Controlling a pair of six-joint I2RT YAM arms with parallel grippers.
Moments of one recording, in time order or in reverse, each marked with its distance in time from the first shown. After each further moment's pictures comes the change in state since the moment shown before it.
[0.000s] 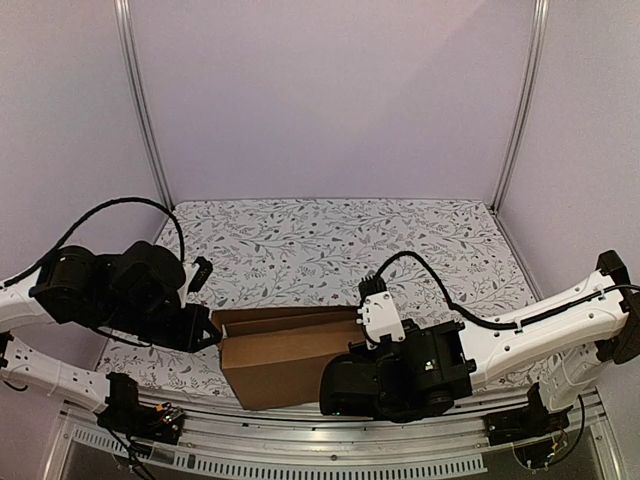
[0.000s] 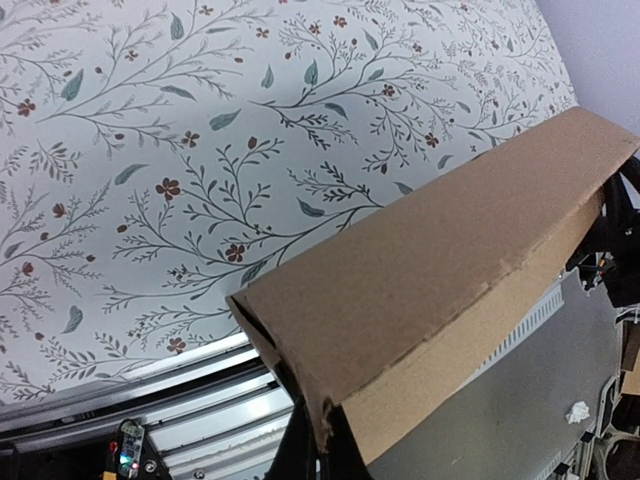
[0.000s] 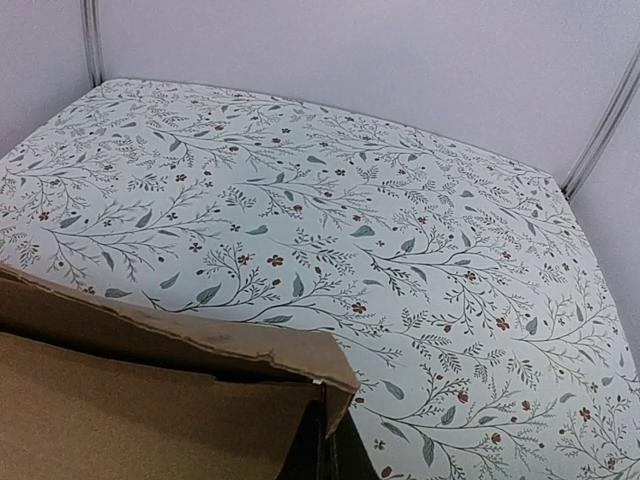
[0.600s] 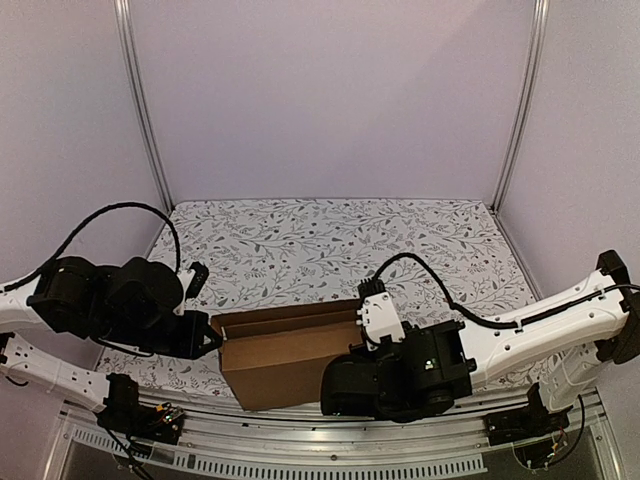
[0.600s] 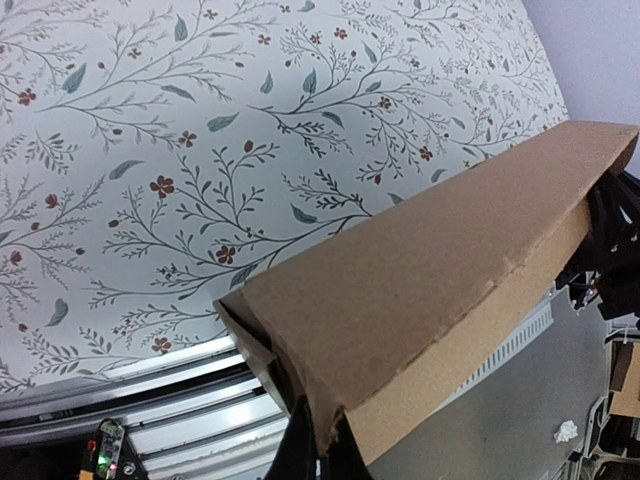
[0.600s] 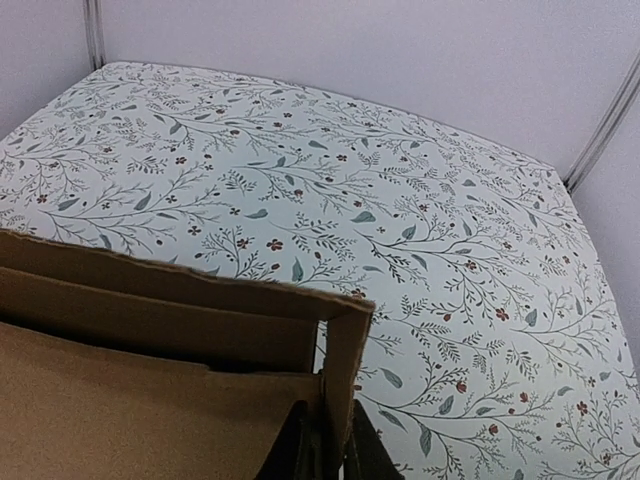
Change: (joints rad) left arm -0.104 -0.028 -0.044 0.039 -0.100 -0.131; right arm 0.001 0.001 0.006 -0.026 -0.032 -0.002
